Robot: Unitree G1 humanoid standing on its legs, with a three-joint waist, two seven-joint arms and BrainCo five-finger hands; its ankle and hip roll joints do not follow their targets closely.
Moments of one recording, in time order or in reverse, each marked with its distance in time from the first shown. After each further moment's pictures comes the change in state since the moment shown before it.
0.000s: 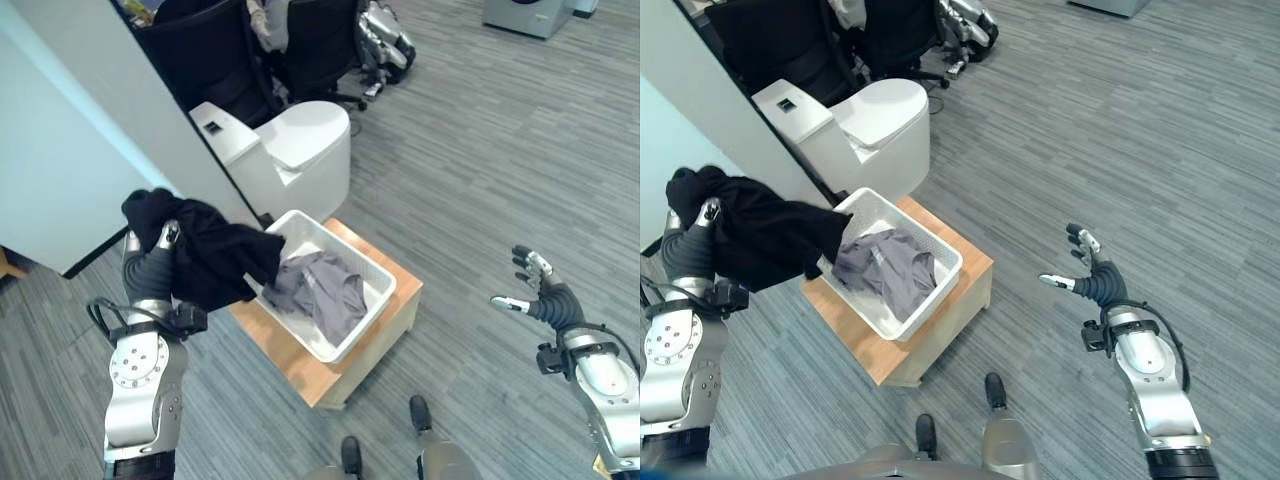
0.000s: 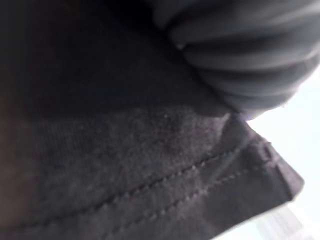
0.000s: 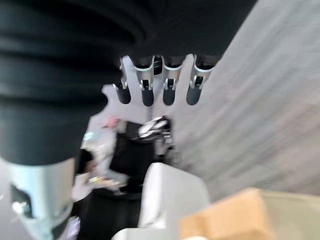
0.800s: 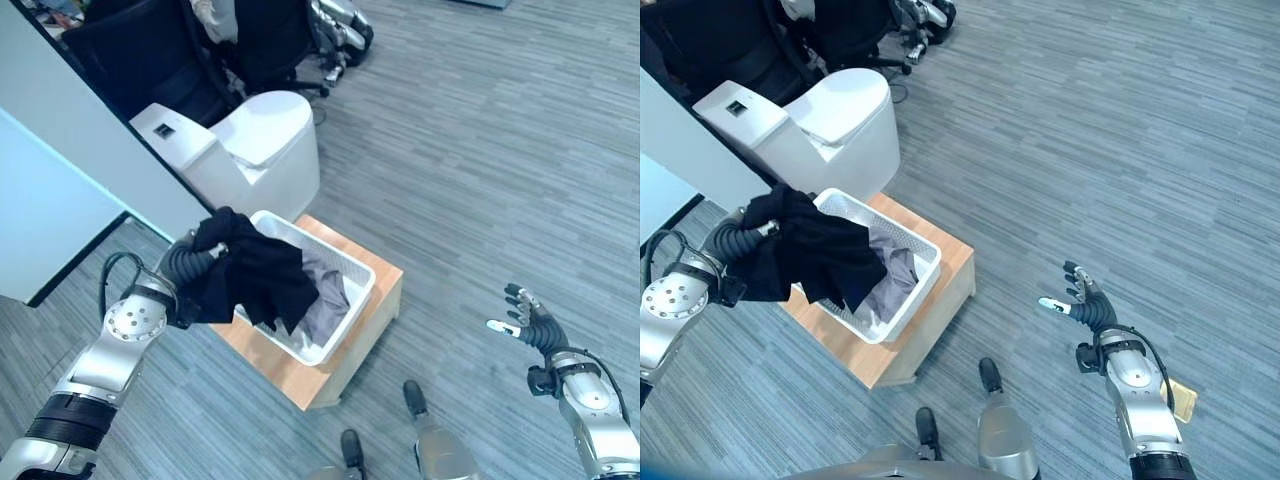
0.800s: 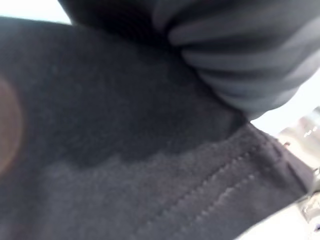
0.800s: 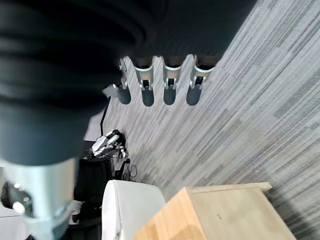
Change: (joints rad) left arm -0.139 0.475 -0.441 0.427 0.179 0.002 -0.126; right arm 0.016 0.036 0.002 0.078 -0.006 0.020 0.041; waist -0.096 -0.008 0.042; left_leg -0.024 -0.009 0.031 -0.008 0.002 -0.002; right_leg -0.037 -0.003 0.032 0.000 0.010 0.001
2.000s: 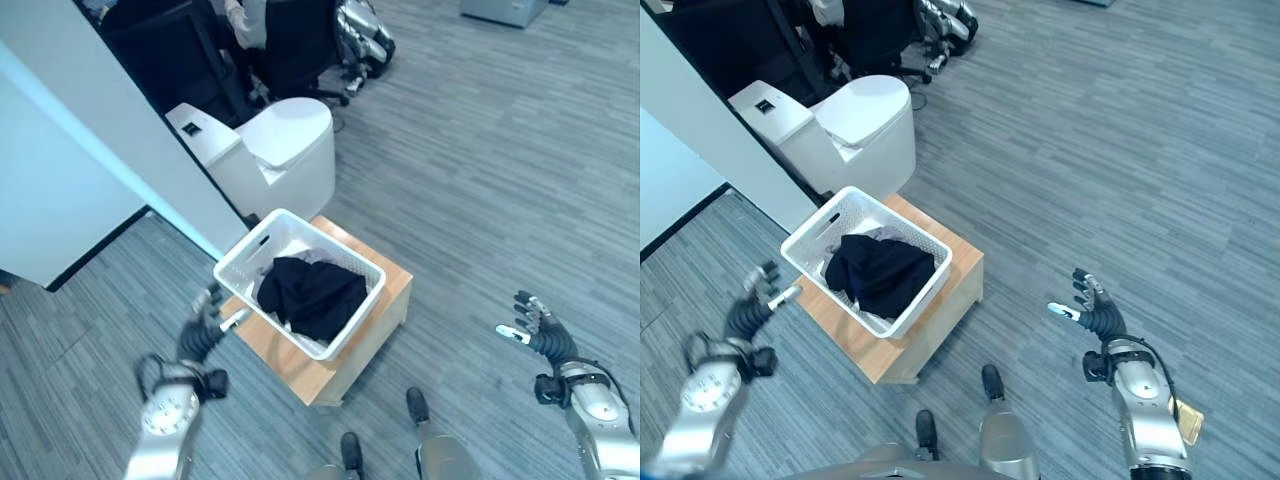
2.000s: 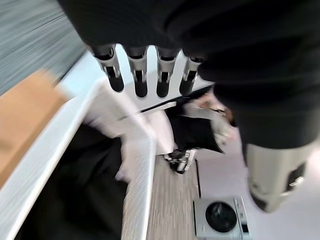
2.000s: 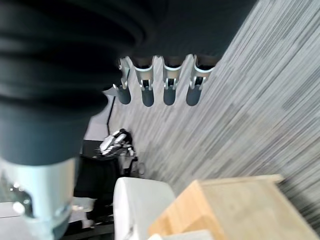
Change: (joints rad) left arm 0.454 -0.676 0.334 -0.209 -0.083 0.024 0.023; right arm 0.038 0.111 -0.053 -0.030 -0.011 0.022 0.036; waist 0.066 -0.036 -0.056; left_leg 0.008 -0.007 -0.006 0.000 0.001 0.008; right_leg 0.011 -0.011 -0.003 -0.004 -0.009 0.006
